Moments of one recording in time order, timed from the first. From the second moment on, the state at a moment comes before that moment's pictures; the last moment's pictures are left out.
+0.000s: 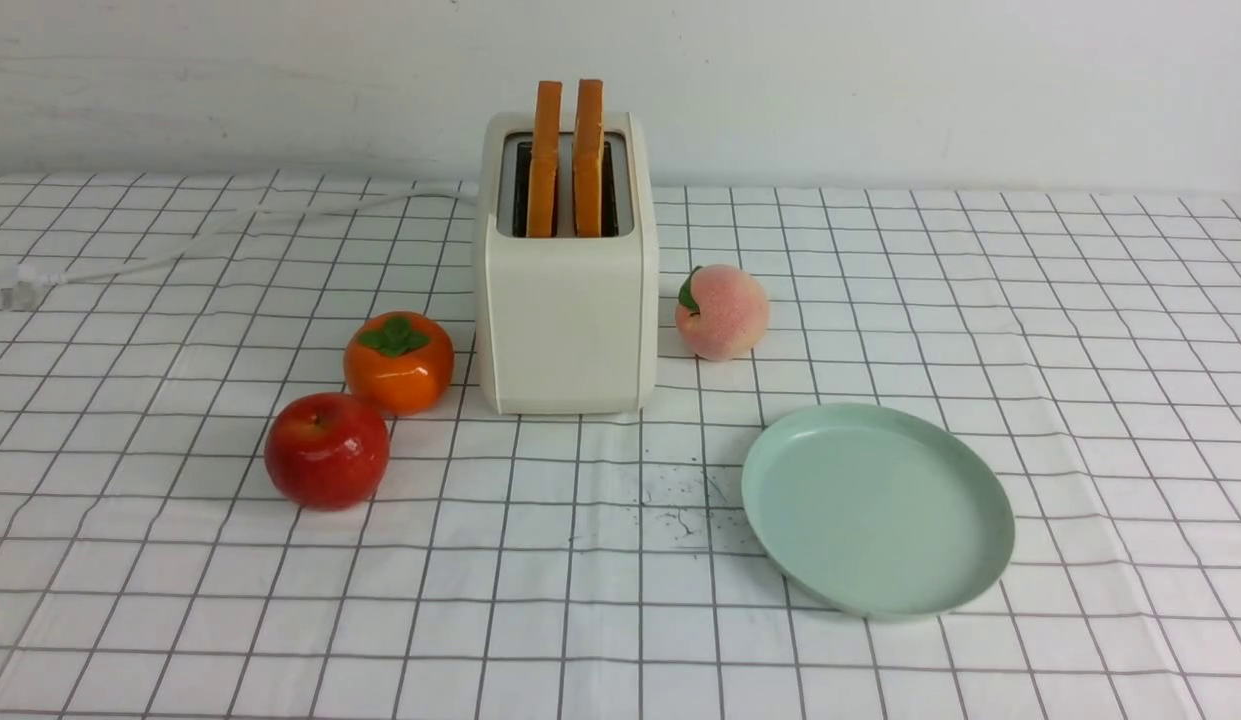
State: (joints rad) right arm 0.02 -0.01 0.02 0.04 0.39 0.07; left arm -0.04 -0.01 0.03 -0.18 0.39 -0.05
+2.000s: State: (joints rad) right arm 0.02 -0.01 0.02 0.04 0.39 0.07; left arm -0.38 1.70 -1.77 -0.04 0.84 -0.27
